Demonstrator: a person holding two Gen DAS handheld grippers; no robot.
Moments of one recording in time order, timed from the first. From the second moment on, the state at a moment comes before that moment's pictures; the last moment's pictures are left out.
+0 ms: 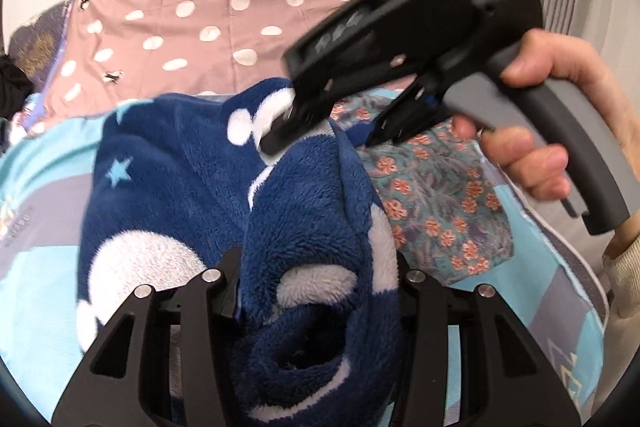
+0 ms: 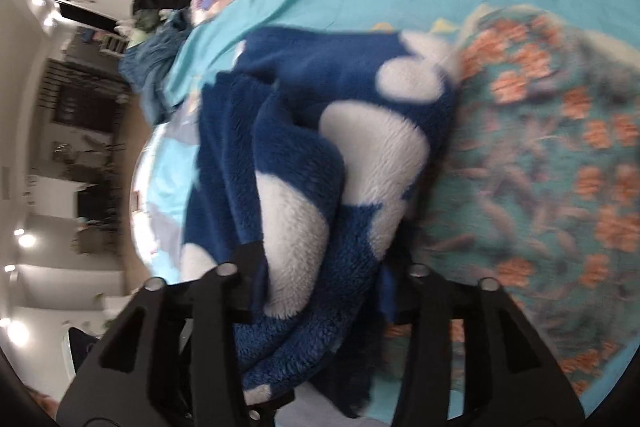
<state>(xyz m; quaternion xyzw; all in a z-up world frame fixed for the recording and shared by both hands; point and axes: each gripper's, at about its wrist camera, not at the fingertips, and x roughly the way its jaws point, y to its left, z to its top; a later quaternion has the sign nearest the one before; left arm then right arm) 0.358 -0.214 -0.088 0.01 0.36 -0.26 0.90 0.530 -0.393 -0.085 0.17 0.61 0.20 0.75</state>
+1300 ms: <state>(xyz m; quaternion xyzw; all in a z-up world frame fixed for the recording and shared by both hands) 0.420 -0.076 -0.130 -0.23 0.41 -0.46 0.75 0.428 -0.315 -0.065 -0.13 0.46 0.27 0.84</state>
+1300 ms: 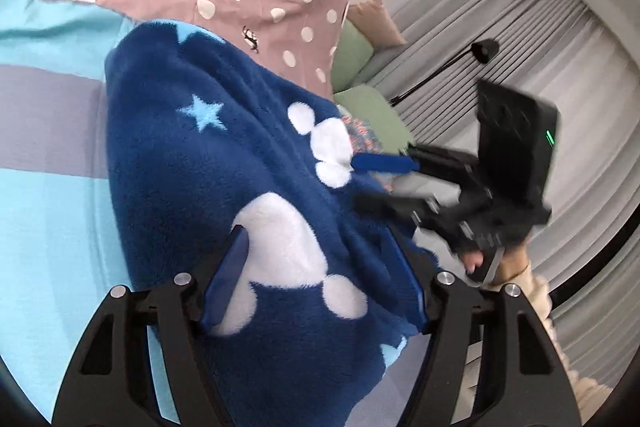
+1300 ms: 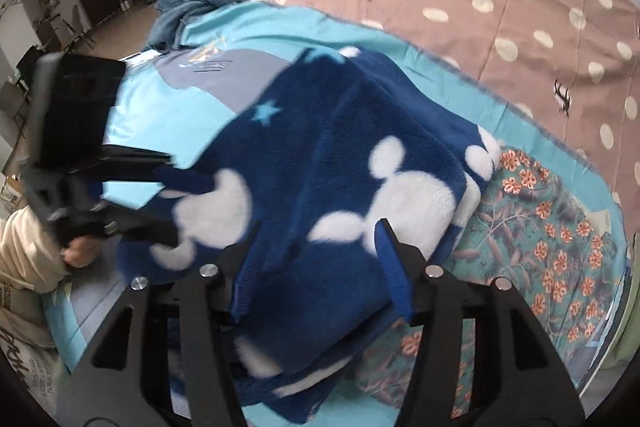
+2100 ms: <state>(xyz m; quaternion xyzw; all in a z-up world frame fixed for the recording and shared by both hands) 0.409 -0.096 -0.116 -0.17 0.42 -0.50 0.74 0.374 -0.319 -0.114 -0.14 0.46 0.31 0.82</state>
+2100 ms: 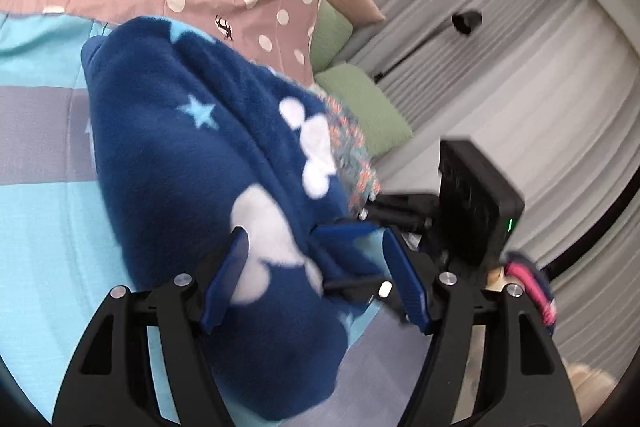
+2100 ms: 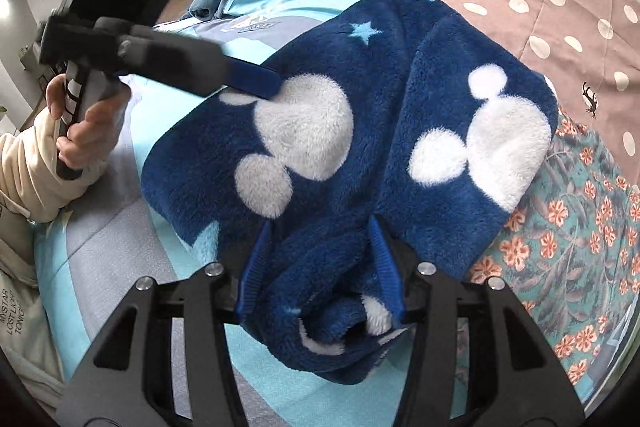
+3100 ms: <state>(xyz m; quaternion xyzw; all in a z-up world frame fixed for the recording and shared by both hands) 0.431 -0.086 -0.159 -0.26 0.45 -0.51 0.68 0.341 -0.247 -0.109 -0.06 0.38 0.27 0.88</state>
